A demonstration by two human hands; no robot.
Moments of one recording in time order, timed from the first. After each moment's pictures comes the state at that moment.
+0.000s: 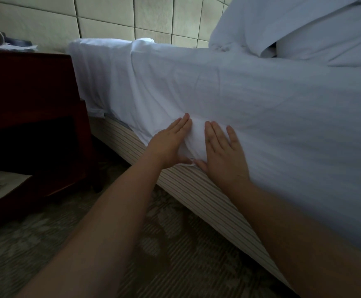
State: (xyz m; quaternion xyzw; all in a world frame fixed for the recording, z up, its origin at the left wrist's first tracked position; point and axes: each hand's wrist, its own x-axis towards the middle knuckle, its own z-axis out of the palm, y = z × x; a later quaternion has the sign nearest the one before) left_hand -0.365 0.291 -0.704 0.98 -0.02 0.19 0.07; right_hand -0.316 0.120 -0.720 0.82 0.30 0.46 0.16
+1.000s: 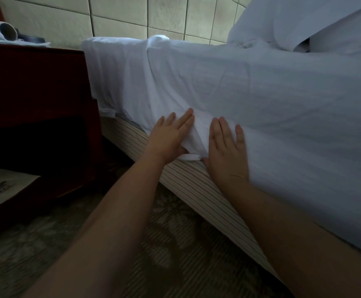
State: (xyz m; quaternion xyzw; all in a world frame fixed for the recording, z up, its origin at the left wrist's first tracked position) left_hand -0.343 0.342 -0.713 0.96 0.03 0.26 -0.07; right_hand -0.299 0.174 -0.737 0.82 0.26 0.49 0.12
